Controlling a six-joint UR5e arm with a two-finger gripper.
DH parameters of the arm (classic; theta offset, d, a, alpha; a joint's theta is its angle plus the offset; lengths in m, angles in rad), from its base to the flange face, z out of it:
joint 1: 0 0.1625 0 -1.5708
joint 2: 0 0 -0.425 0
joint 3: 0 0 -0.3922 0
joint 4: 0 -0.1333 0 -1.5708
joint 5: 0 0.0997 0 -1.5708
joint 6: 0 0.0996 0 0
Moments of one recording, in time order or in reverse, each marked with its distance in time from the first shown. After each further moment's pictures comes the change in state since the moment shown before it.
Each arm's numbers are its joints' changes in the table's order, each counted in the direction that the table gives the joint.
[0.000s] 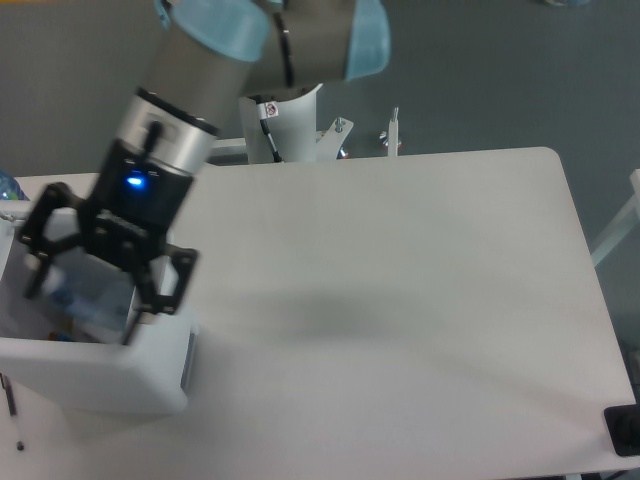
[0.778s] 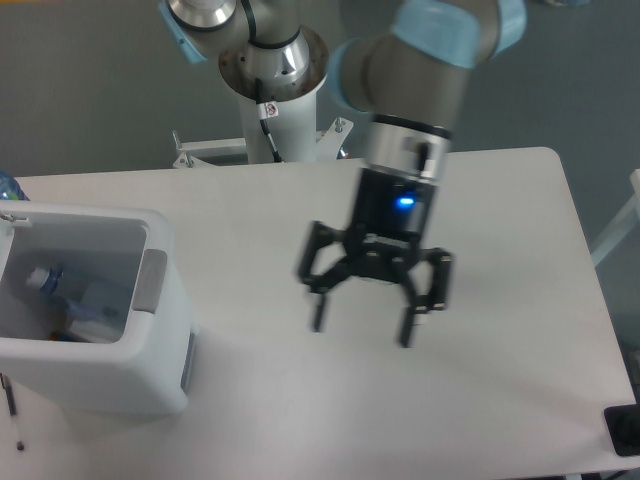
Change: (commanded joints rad) arm 0.315 0.064 0.040 0.021 0.002 0.195
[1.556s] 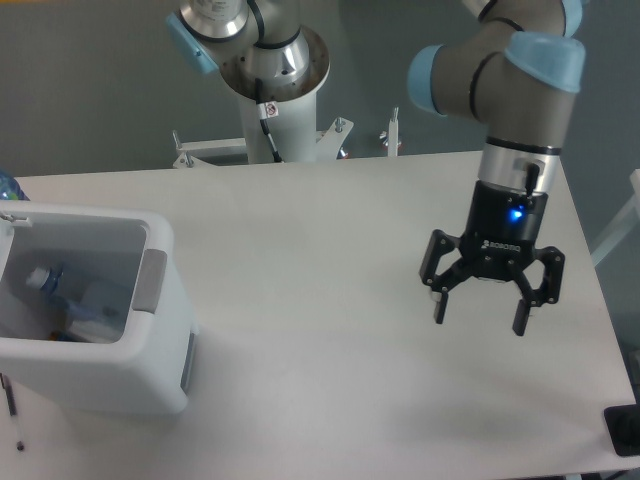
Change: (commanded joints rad) arm 0.080 0.077 -0.072 0.326 0.250 0.561
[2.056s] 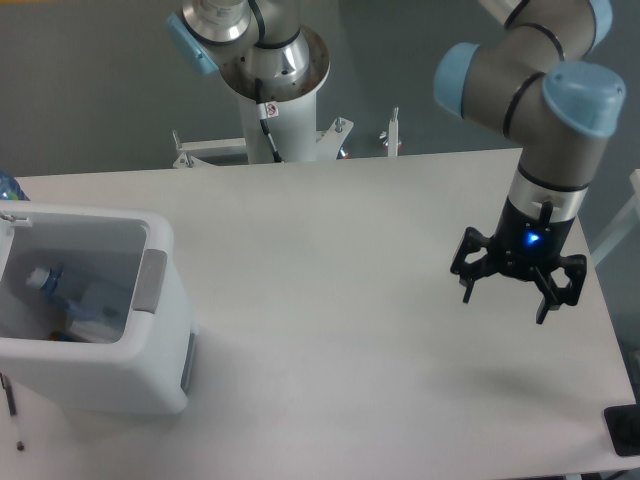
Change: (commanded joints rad) arm -0.046 0.052 -0.129 0.307 0.325 0.402
